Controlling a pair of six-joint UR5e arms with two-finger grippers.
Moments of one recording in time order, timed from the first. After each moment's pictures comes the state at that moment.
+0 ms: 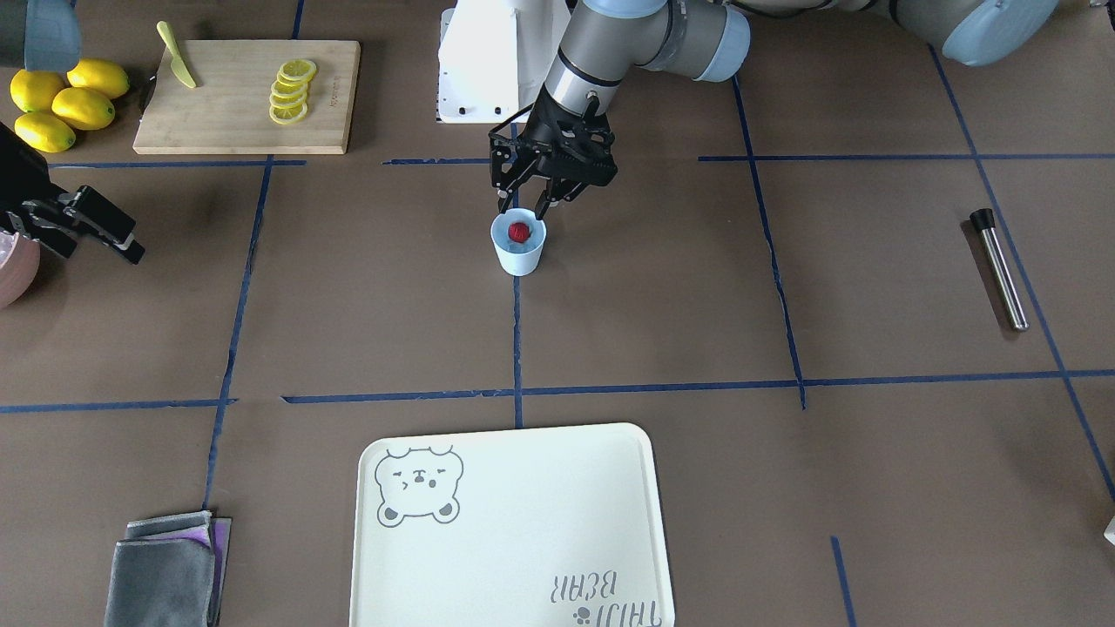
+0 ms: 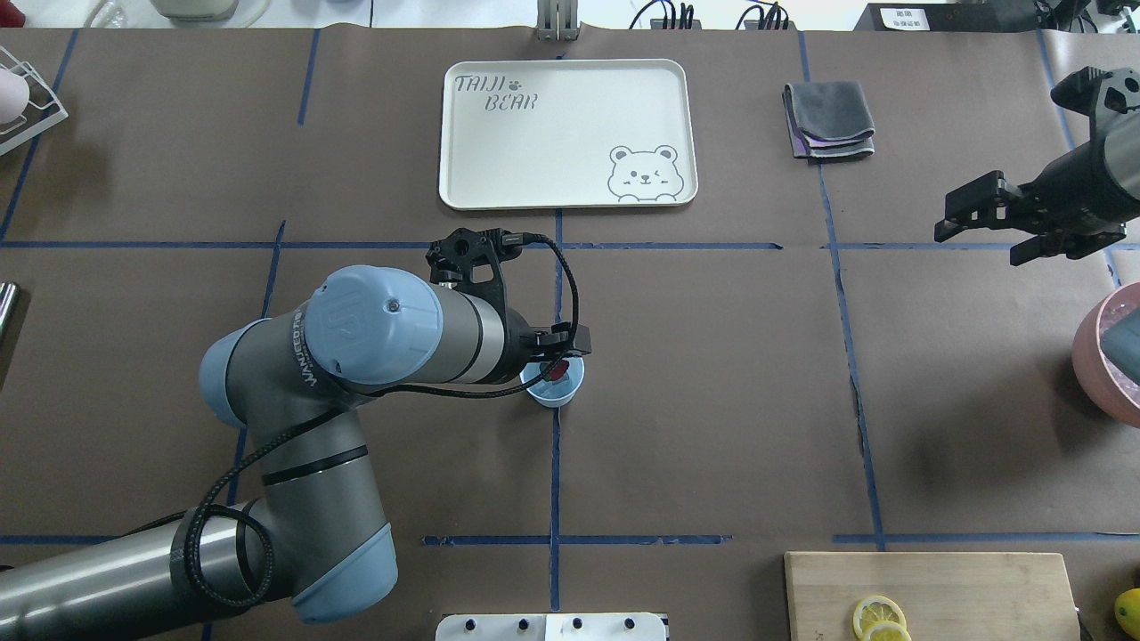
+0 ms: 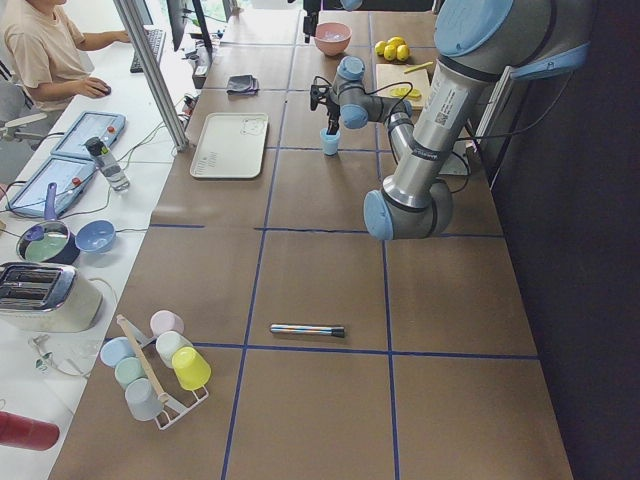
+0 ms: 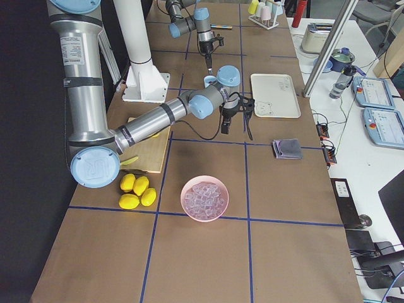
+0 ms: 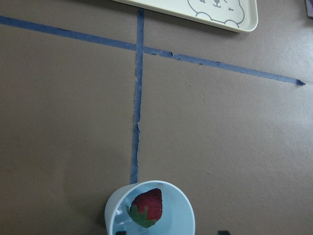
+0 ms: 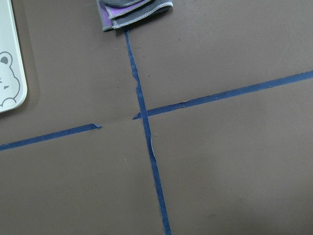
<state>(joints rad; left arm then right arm) -0.43 -2.20 -1.78 -1.90 -1.71 -1.42 1.08 -1.49 1.98 -1.40 2.29 1.02</state>
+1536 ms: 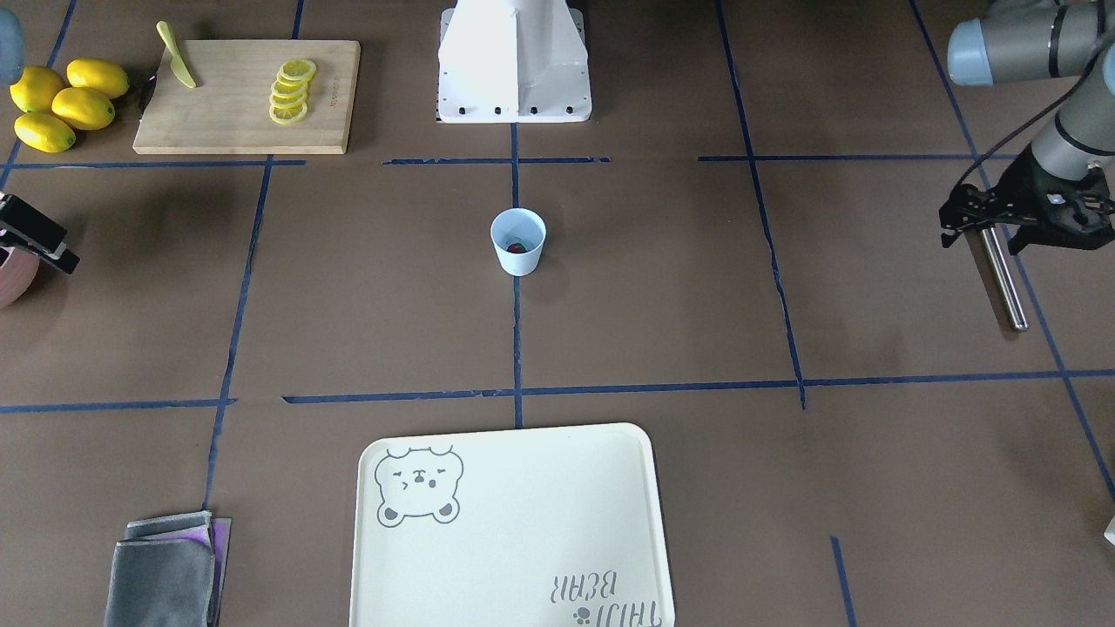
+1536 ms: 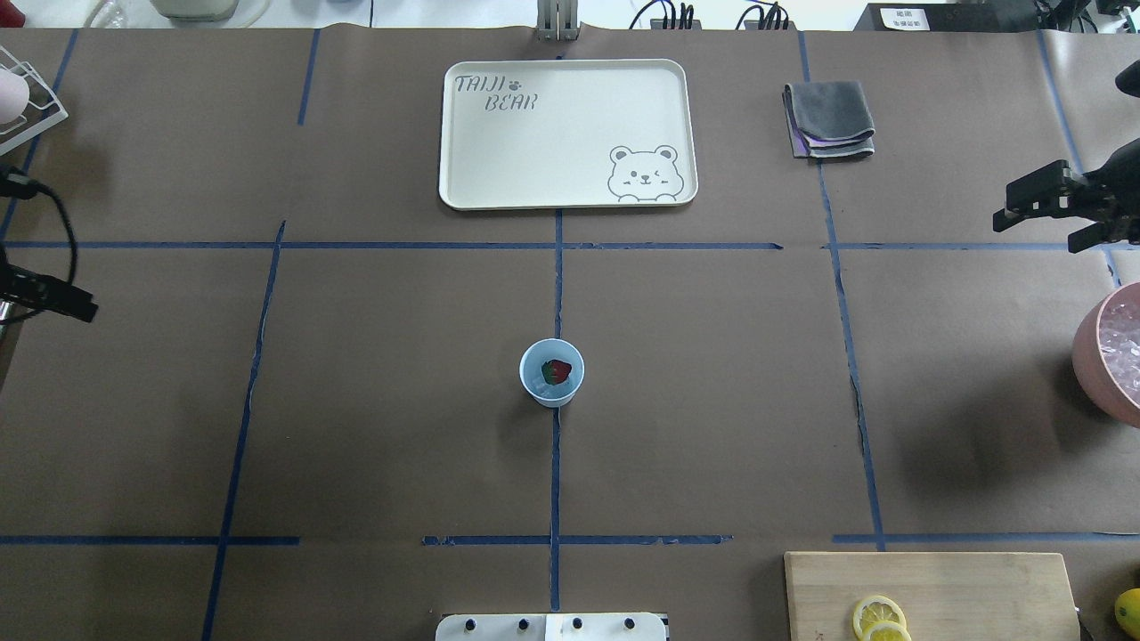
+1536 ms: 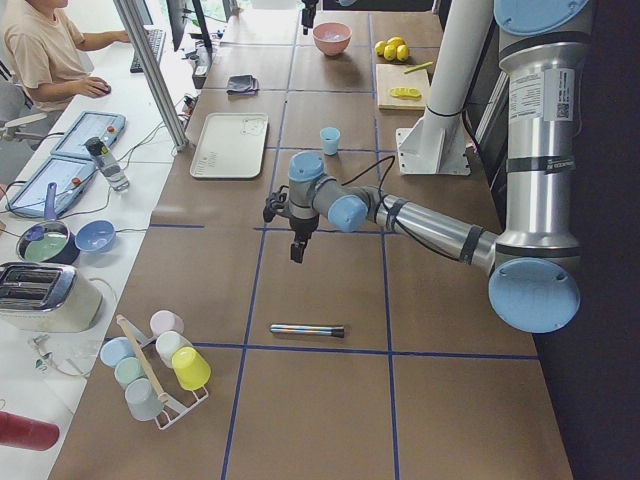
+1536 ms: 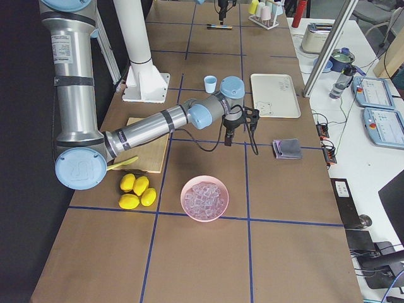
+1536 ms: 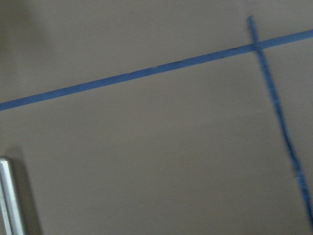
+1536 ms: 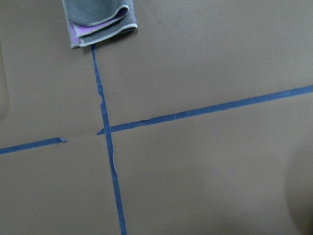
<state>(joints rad) -1.11 -1.48 -1.76 -1.90 -2.15 -0.42 1.18 -1.53 1.93 -1.40 2.33 0.87</state>
